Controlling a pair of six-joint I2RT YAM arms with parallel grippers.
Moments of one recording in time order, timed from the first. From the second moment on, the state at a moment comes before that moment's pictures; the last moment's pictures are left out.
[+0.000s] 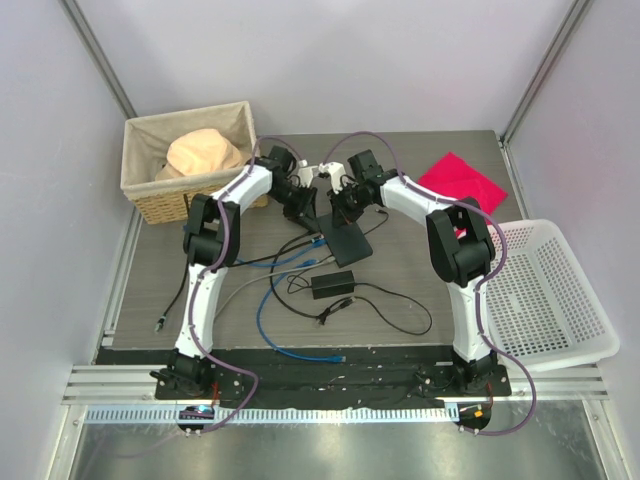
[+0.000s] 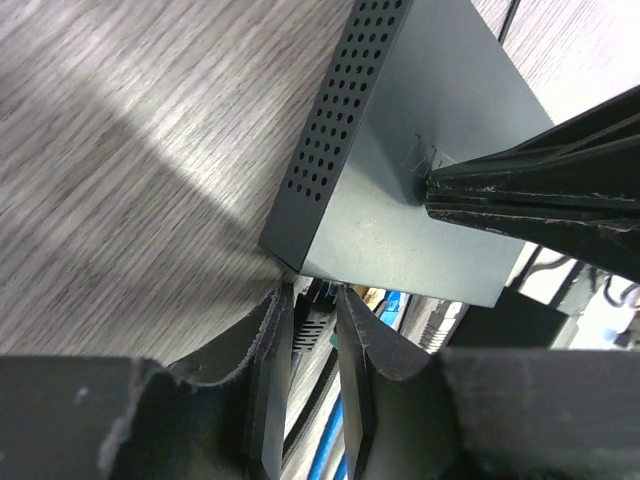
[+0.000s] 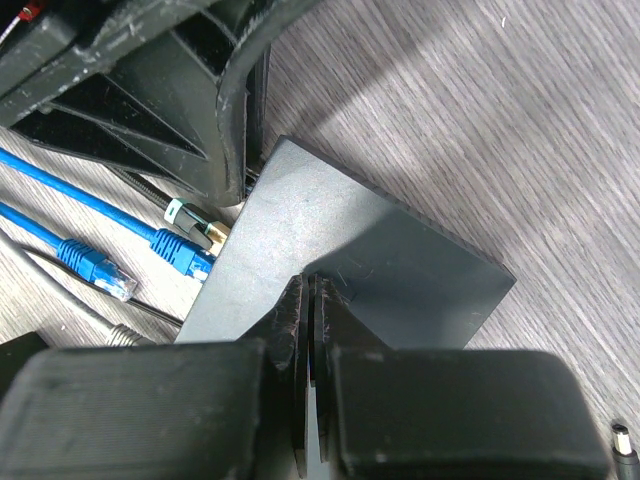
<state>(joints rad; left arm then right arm) -0.34 2.43 2.01 -0.88 0.73 0.09 0.46 2.15 1.64 -0.48 -0.45 -0.28</state>
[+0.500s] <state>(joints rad) -0.32 2.42 1.96 -0.82 0.79 0.00 0.46 2.15 1.64 -0.47 -0.45 -0.28</state>
